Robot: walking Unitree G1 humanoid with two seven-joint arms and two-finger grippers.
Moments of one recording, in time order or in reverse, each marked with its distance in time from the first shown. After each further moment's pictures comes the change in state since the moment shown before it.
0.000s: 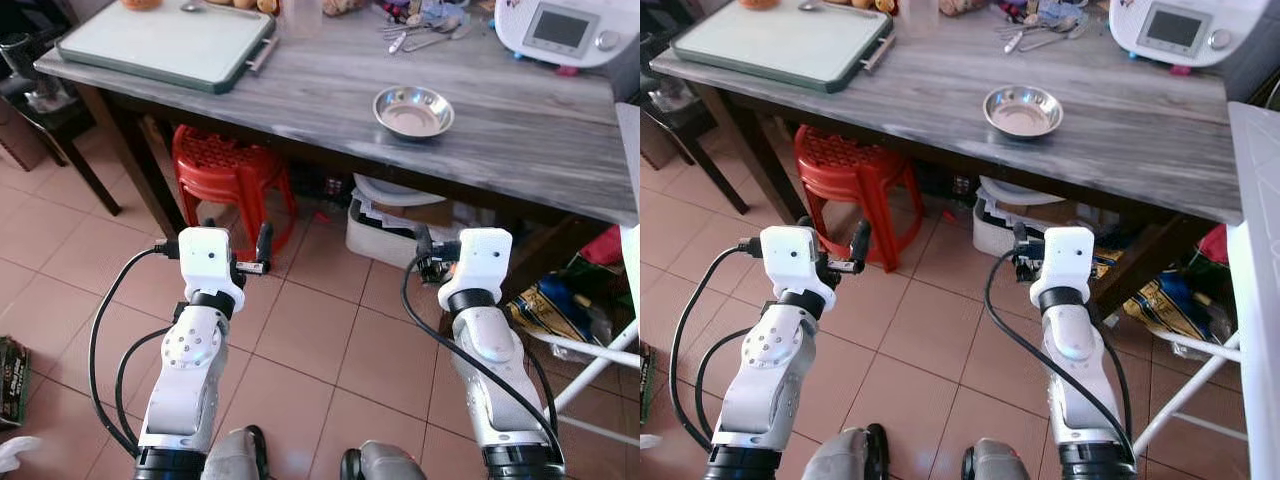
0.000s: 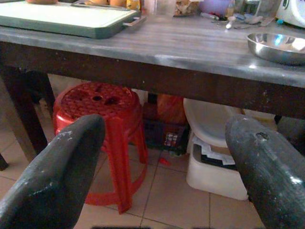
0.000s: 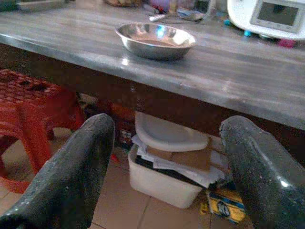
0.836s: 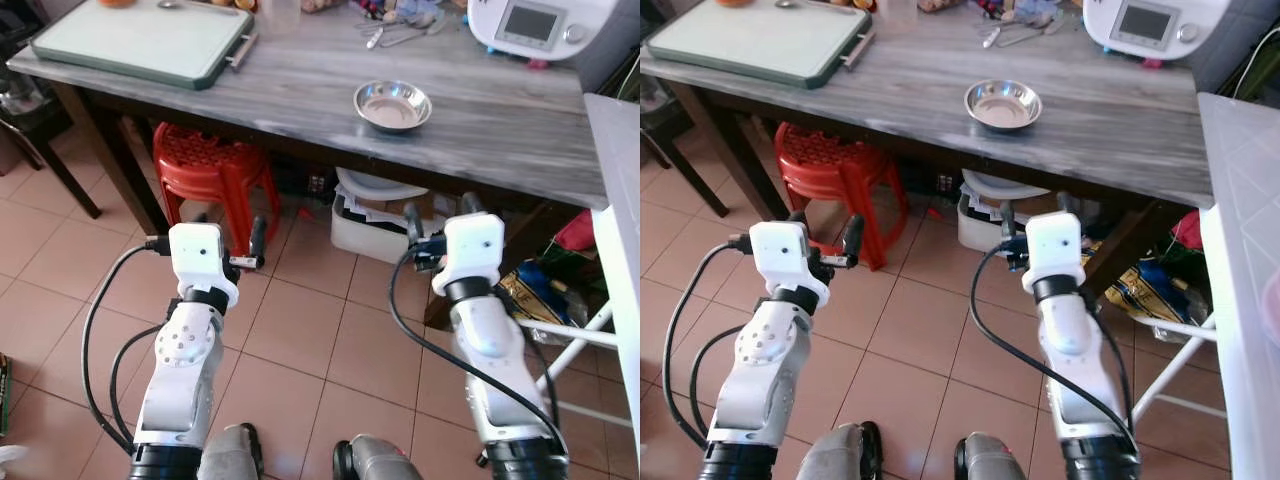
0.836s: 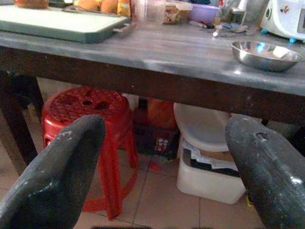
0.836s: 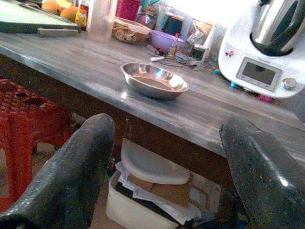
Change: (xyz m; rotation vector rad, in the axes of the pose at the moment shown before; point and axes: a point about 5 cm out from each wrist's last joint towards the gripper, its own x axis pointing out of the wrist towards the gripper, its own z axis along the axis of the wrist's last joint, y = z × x) left arm 0.002 0.004 0.001 -0.018 -0.020 0.012; right arm 0.006 0.010 0.018 -0.139 -0.149 0.070
